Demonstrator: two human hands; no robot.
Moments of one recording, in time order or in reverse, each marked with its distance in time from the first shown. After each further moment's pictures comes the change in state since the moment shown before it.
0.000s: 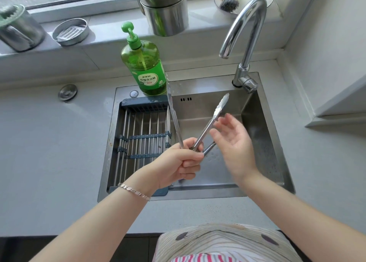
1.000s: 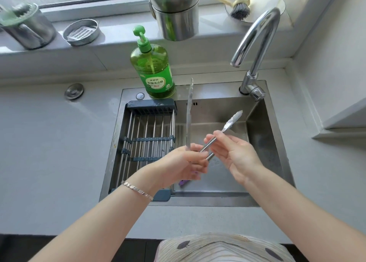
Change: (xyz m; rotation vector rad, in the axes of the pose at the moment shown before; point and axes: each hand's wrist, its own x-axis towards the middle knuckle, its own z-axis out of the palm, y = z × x) left_hand 0.006 0.011 0.001 0.082 0.152 -0.094; right_hand 0.021 -0.004 0.011 0.320 0.000 0.528
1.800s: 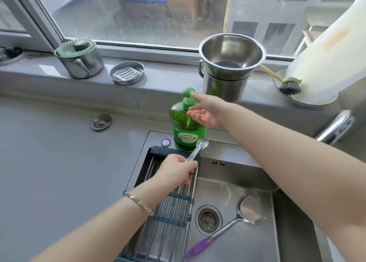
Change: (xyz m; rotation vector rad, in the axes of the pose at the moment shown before) left_hand 0.027 0.107 -0.113 0.441 0.687 0.212; right_hand 0.167 -0.129 0.237 -0.672 -0.263 0.115
